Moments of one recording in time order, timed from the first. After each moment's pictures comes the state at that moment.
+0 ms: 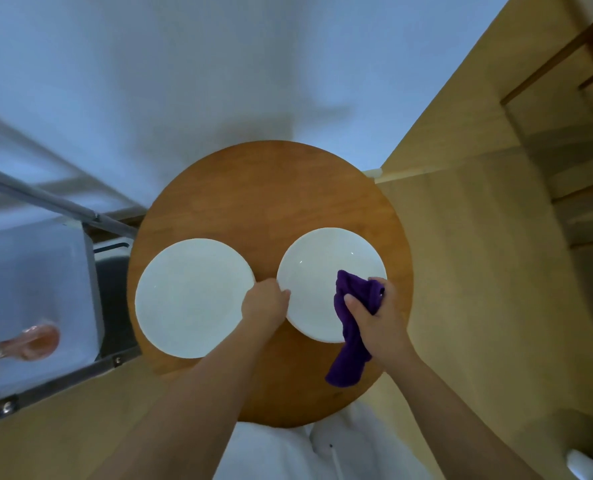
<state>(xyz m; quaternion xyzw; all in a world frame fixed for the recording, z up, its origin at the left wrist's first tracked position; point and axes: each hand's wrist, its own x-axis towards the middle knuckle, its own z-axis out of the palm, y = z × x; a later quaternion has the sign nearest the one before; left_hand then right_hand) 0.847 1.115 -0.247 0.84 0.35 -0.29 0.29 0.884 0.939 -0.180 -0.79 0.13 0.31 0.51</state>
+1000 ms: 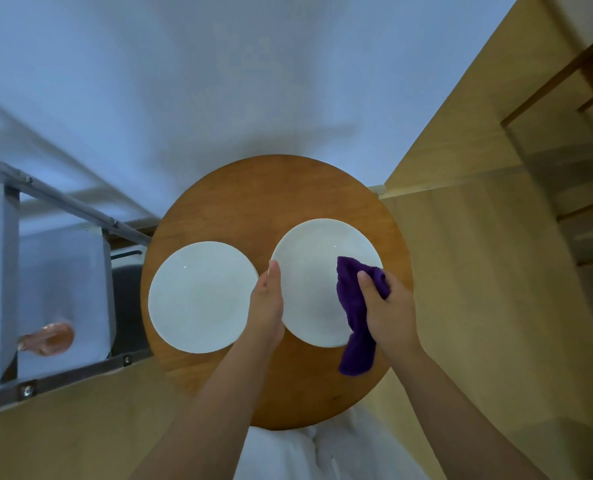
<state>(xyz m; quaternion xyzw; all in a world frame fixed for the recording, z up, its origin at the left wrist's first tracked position) 0.836 1.094 -0.182 0.51 0.51 -0.04 0.70 0.890 0.941 -0.154 -0.83 0.06 0.22 0.51</state>
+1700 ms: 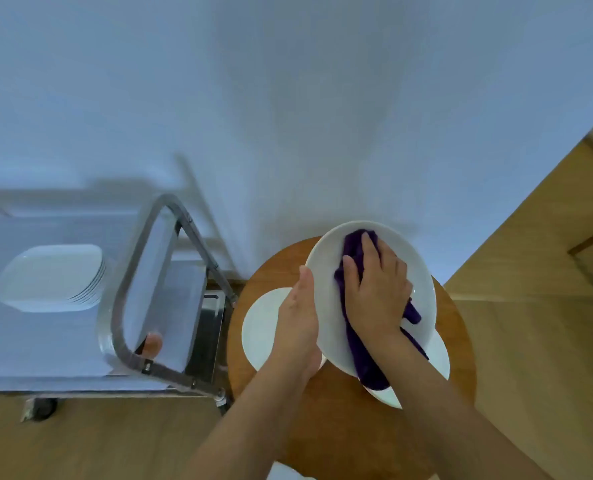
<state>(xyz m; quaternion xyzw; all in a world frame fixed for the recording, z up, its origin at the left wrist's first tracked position) 0.764 1.140 -0.038 0.44 0.43 0.13 0.77 0.851 1.086 -0.042 -0.93 -0.23 -0.02 0.27</state>
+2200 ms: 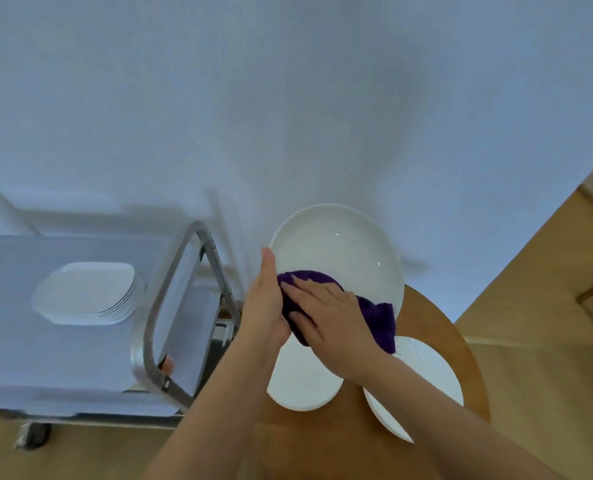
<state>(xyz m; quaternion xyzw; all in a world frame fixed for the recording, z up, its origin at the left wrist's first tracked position) 0.736 1.212 0.009 0.34 0.43 0.23 0.80 0.790 1.109 -0.004 -0.79 -0.57 0.04 0.22</state>
